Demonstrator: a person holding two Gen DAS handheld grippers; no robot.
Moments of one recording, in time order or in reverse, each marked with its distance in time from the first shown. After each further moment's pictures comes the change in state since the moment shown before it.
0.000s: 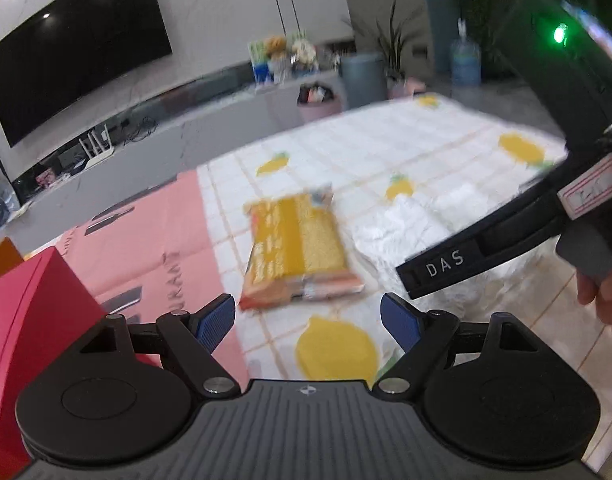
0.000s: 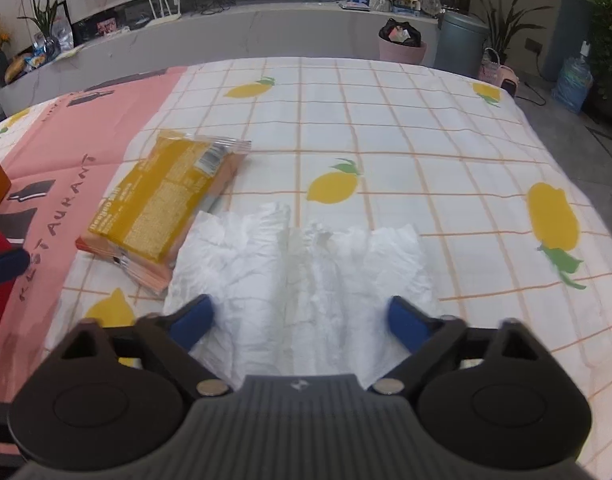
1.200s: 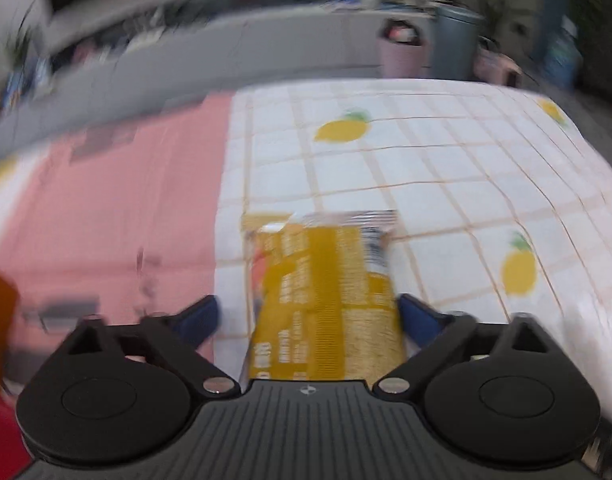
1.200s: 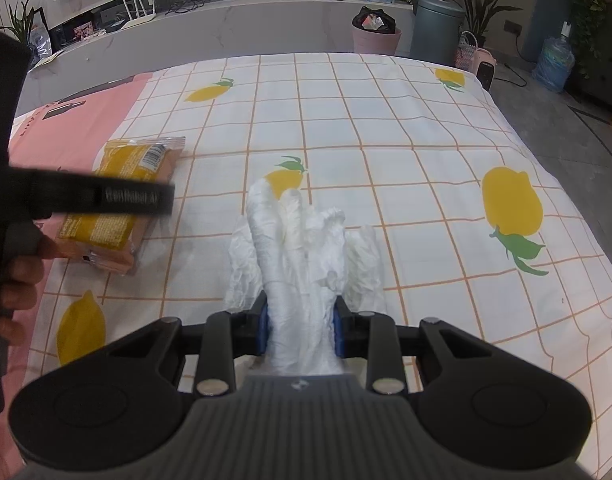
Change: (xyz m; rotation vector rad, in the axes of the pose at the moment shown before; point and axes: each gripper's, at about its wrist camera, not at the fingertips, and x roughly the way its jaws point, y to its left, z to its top) left arm 0.140 0.052 0.065 -0.368 0.300 0.080; right arm -0.011 -0.028 0.002 0.047 0.031 -0.027
